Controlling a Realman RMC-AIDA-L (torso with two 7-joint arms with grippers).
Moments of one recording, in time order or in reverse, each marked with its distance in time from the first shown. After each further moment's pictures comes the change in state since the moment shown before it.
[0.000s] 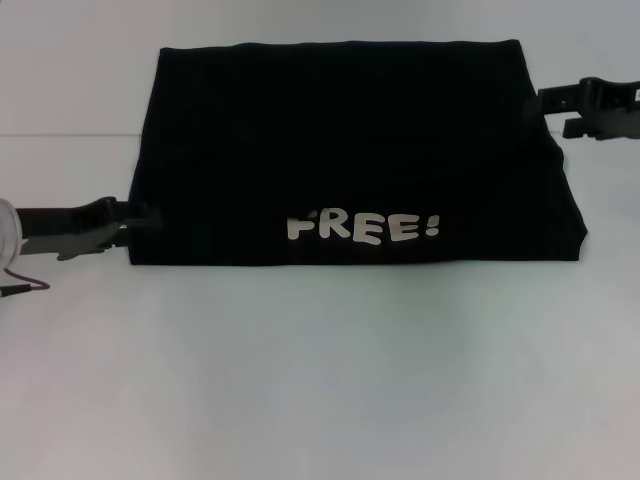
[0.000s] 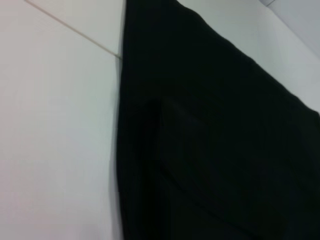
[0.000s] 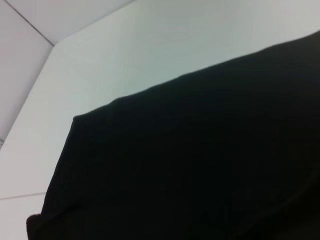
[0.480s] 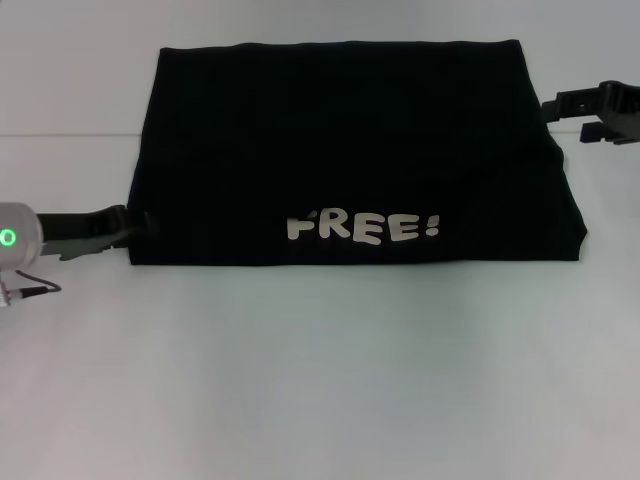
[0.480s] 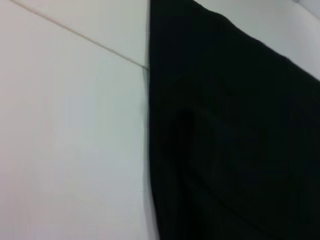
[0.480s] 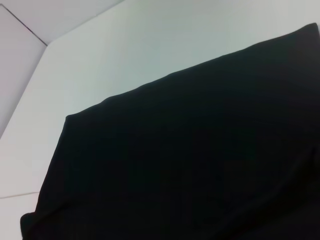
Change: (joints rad) left arm -0.009 -0.023 0.117 -0.040 0.002 -0.198 0.011; right arm -0.022 -0.018 0.017 -0.015 -0.002 -0.035 -0.002
